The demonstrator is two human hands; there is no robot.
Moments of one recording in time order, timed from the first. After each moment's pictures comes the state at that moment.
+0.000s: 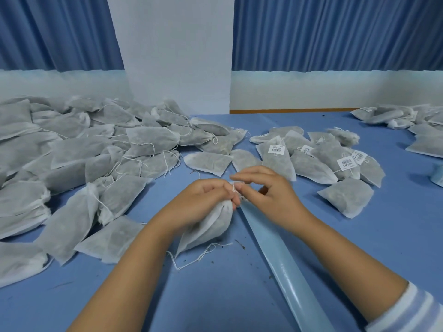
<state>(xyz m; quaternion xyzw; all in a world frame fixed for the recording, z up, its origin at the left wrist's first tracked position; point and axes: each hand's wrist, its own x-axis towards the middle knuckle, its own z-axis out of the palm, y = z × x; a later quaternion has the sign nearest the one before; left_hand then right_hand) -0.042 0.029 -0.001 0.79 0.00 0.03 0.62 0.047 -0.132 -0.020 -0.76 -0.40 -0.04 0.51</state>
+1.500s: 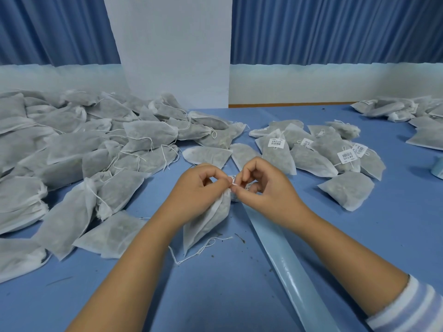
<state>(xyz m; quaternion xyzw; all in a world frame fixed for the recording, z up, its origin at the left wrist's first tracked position) -0.033 0.030 -0.009 0.83 0.05 0.17 0.52 0.035 -0.129 -0.018 -0.70 -0.39 0.03 0.60</state>
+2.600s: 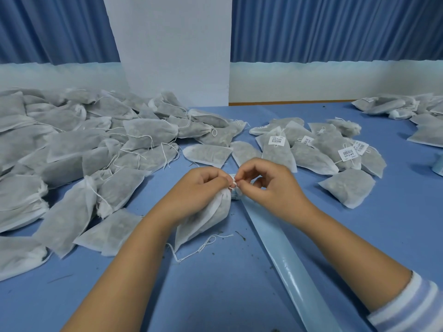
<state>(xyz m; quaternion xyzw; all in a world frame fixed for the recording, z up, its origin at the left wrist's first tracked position) -0.037 0.032 -0.003 0.82 0.04 0.07 0.57 0.040 -0.133 -0.017 -0.72 -0.41 0.00 0.55</state>
